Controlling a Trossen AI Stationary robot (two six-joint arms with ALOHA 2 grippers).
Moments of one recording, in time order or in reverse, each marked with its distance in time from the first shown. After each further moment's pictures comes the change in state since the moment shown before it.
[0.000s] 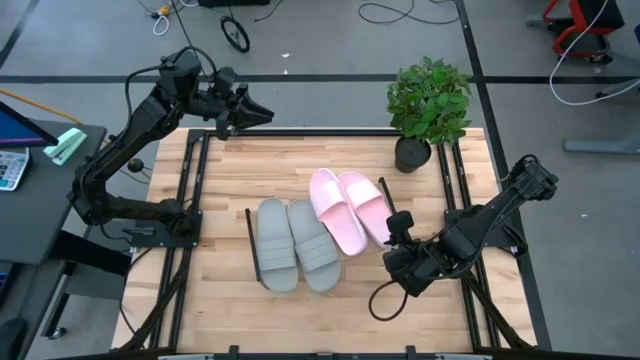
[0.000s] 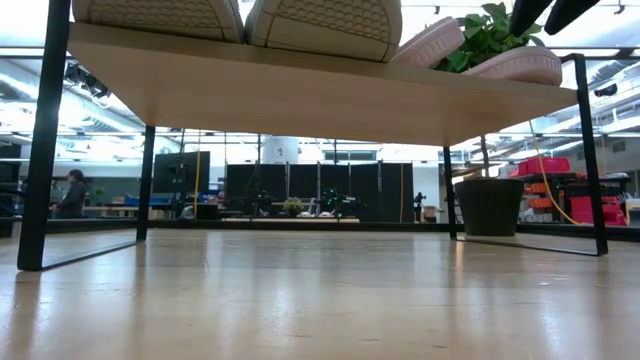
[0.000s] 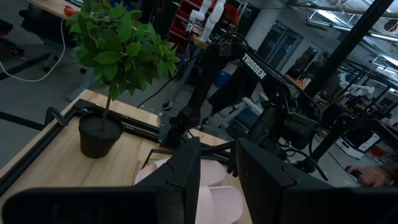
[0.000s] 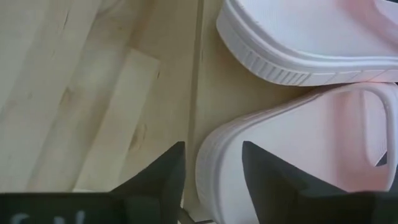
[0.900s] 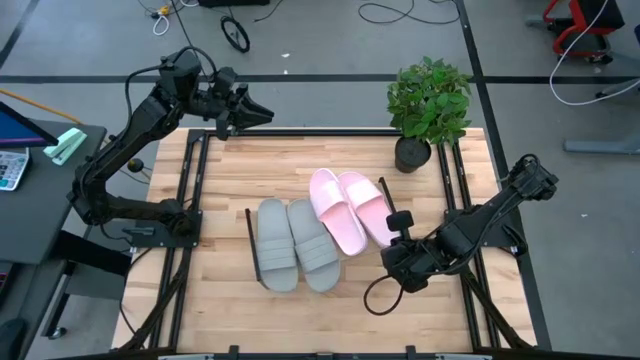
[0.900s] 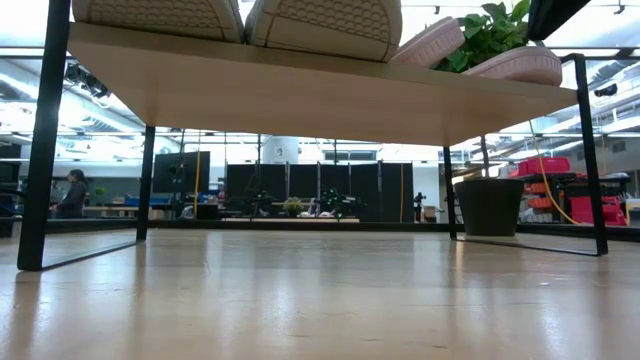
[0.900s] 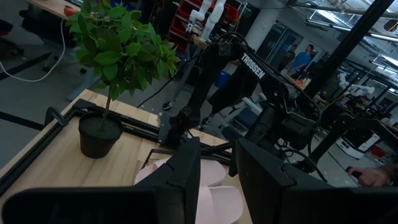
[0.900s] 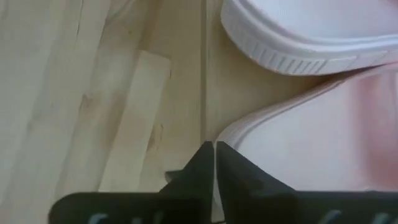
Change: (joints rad) left arm 0.000 0.000 0.000 0.000 0.000 -0.001; right arm -0.033 0.000 0.000 0.008 -0.082 0.069
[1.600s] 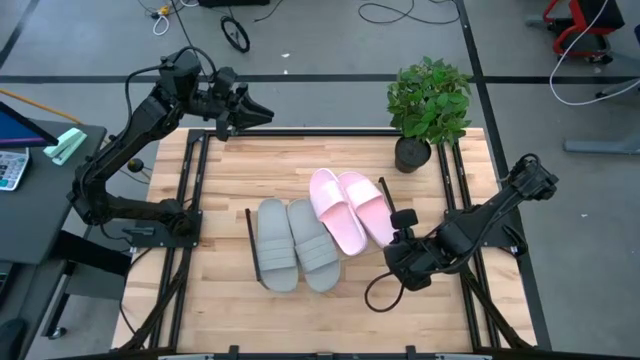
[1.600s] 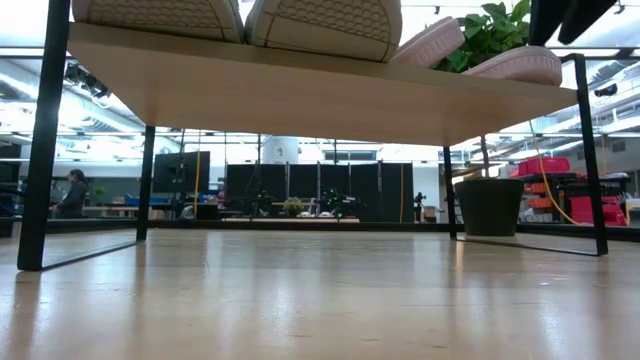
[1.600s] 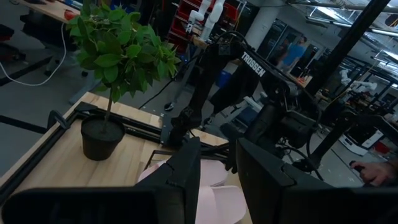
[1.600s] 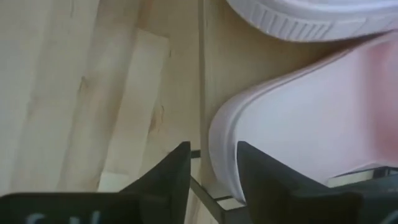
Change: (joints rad) left arm 0.000 0.000 0.000 0.000 0.000 0.025; right arm -0.010 -0.001 0.006 -0.074 -0.026 0.047
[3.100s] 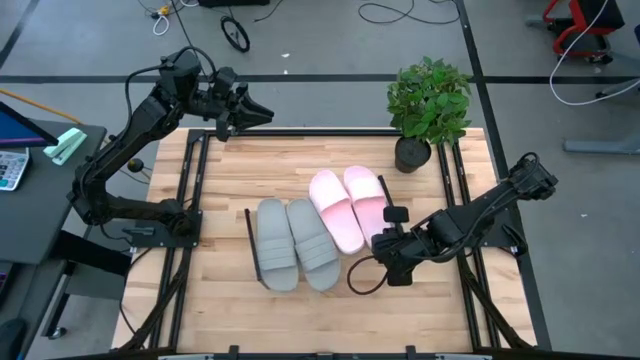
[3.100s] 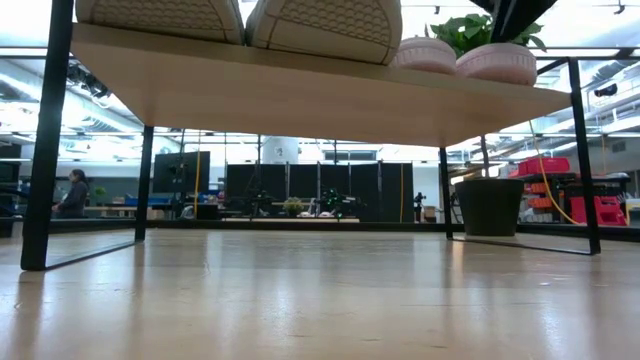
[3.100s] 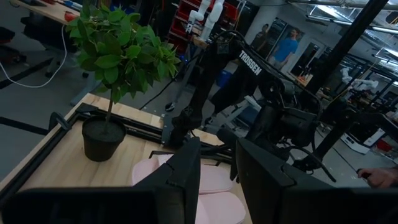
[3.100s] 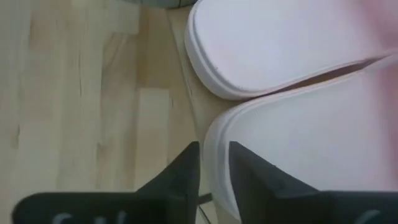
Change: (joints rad) left arm 0.000 0.000 0.000 0.000 0.000 0.012; right arm -0.096 0.000 -0.004 0.173 -0.049 0.098
